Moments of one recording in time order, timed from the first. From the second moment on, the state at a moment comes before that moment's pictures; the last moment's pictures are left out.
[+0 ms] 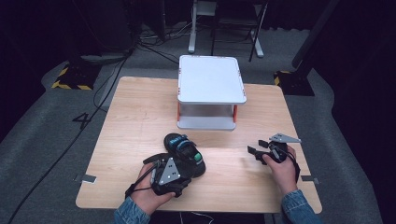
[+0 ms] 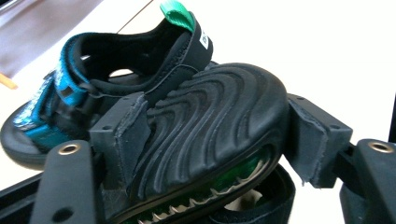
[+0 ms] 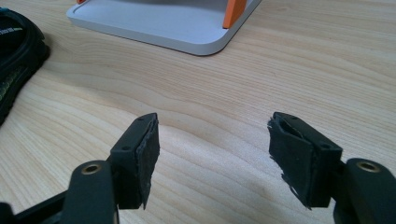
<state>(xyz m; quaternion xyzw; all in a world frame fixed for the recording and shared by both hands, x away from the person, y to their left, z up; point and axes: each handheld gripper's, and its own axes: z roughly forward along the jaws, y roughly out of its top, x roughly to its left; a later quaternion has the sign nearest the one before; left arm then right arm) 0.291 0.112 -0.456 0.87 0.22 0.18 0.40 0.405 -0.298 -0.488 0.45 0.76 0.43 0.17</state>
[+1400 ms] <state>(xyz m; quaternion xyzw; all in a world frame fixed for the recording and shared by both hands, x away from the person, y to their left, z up) 0.309 0.242 -0.434 0.76 0.41 0.23 0.44 0.414 -0.287 -0.489 0.45 0.77 0.43 0.15</state>
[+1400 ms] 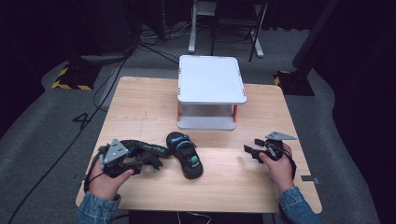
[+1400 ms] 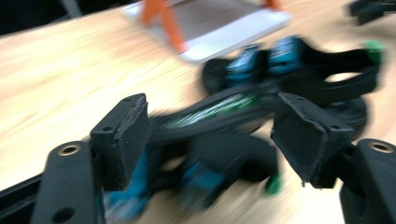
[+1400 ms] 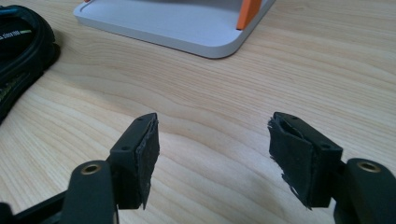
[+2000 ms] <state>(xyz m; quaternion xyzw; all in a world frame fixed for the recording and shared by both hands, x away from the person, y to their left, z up) 0.307 0.244 -0.465 0.77 0.48 0.21 0.37 0.424 -0.273 -0.489 0.43 0.78 0.44 0.14</state>
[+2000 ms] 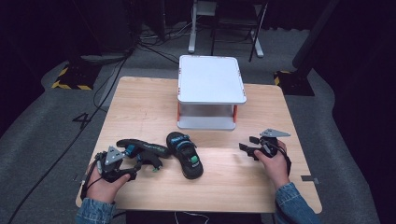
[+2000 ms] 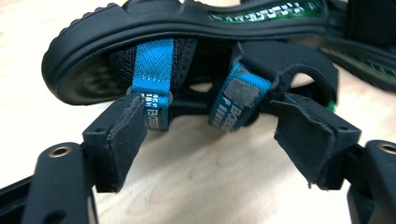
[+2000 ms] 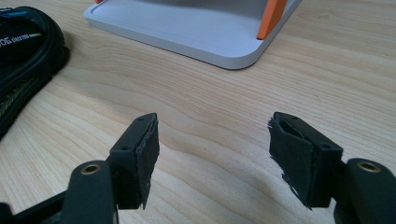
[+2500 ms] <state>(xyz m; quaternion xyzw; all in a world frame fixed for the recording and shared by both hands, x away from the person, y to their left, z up) 0.300 0.226 -0.461 0.75 0.49 0.23 0.39 0.421 -0.277 -0.490 0.43 0.78 0.43 0.14</state>
